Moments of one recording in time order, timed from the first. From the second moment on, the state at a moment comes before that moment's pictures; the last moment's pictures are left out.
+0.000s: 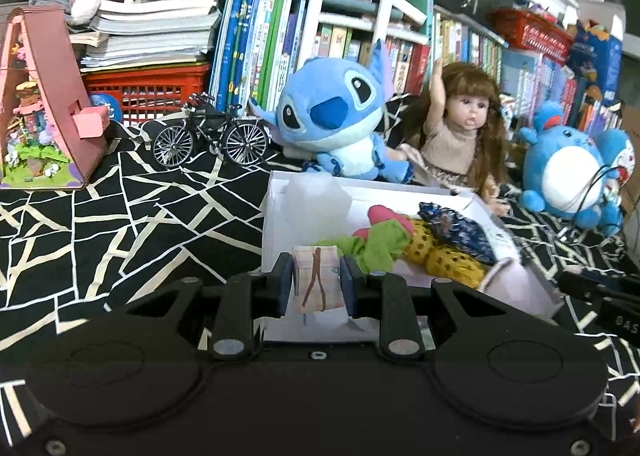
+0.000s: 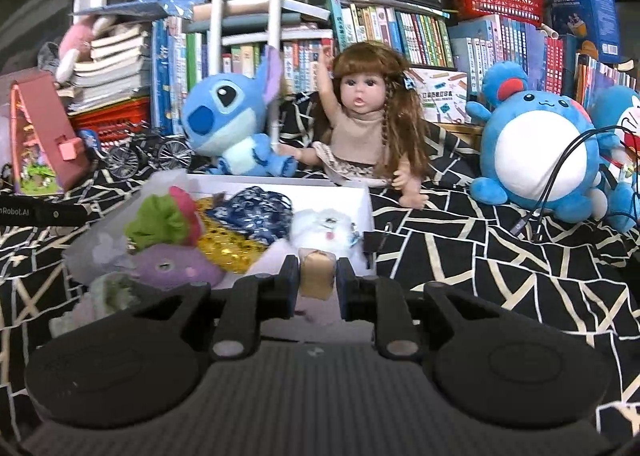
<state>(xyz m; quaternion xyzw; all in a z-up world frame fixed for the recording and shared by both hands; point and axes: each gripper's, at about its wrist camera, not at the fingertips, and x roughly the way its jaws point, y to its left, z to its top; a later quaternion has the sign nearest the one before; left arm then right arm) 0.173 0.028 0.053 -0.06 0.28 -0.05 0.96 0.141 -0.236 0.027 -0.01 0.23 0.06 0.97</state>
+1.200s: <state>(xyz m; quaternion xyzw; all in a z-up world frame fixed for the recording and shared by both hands) 0.210 0.009 0.024 -0.05 0.31 -0.06 0.95 0.173 -0.243 0.005 0.03 0.28 0.06 0.96</state>
